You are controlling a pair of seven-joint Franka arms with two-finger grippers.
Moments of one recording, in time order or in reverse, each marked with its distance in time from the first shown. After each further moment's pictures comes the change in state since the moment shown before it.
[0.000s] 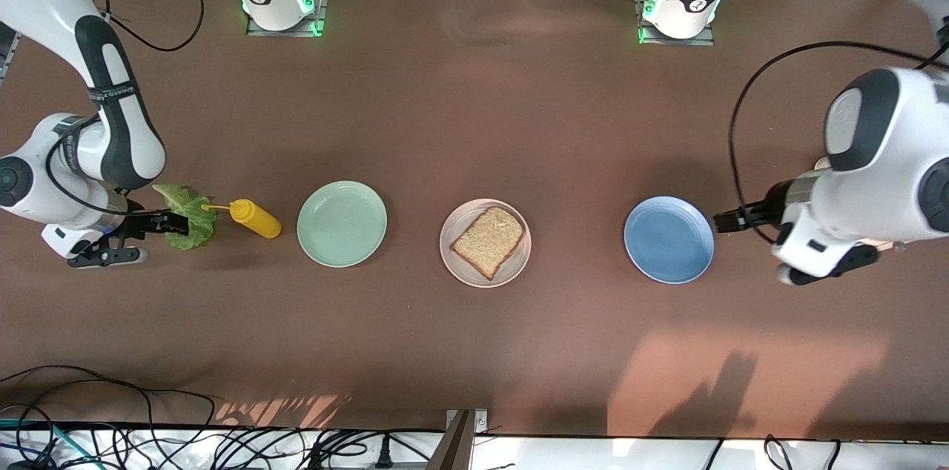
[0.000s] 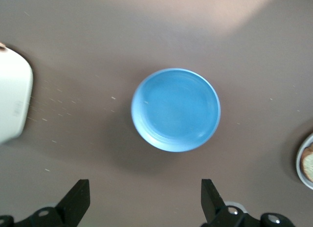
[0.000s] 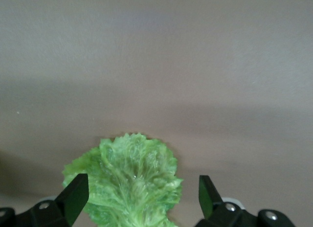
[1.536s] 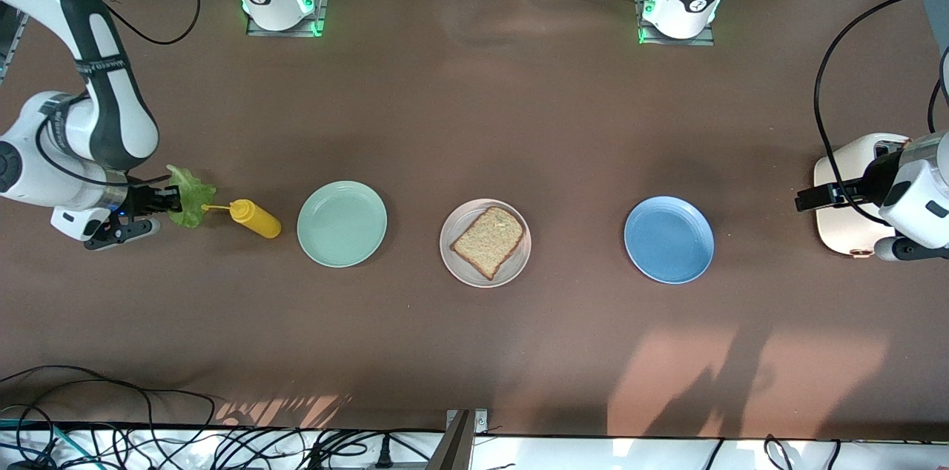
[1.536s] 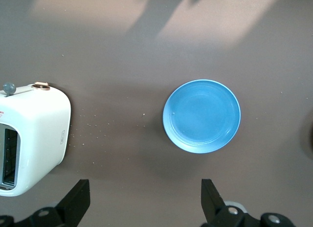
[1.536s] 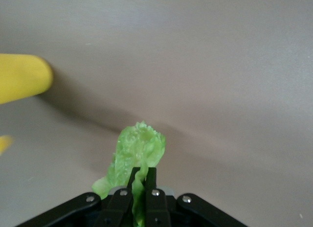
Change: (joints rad) left arm 0.111 -0.083 -0.009 -0.013 0.011 0.000 0.249; right arm -0.029 -0.149 0.057 -0.029 0.001 -0.277 -0.173
